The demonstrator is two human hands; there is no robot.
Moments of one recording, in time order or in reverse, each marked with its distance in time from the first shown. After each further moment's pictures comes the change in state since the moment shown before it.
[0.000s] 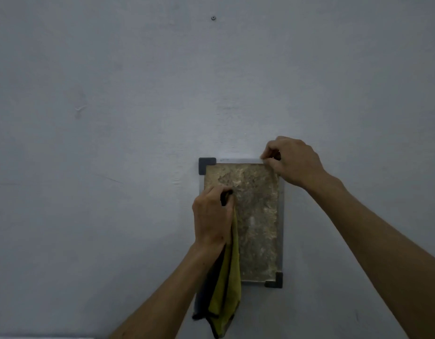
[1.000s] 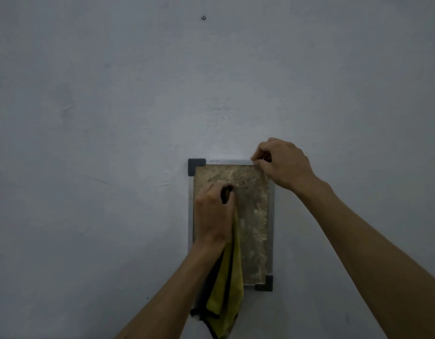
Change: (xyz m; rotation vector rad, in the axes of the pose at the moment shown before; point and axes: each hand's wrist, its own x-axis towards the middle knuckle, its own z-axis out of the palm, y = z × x) left_hand 0.003 0.017 0.024 -0.025 0.014 -0.005; right_hand -0.002 0.006 0.006 0.057 0.035 0.008
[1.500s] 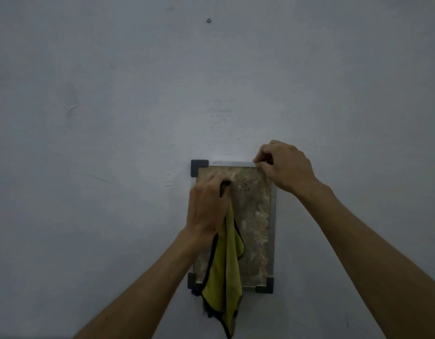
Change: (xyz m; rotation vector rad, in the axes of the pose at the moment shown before) left_hand 0.027 -0.007 -0.020 0.092 -0.079 0.148; right_hand 0.001 -0.002 0.001 -0.027 0.007 0.000
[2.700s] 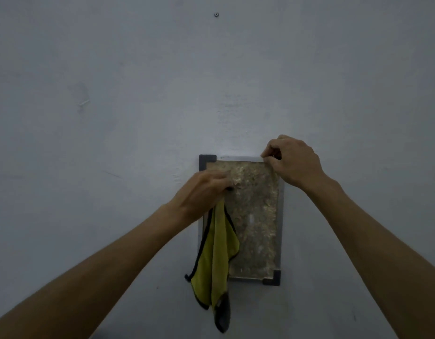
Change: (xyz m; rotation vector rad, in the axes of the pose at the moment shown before) left_hand 0.021 -0.025 -0.047 0.171 -0.394 0.519; right_hand -0.002 -0.001 -0.001 0.013 0.009 0.012
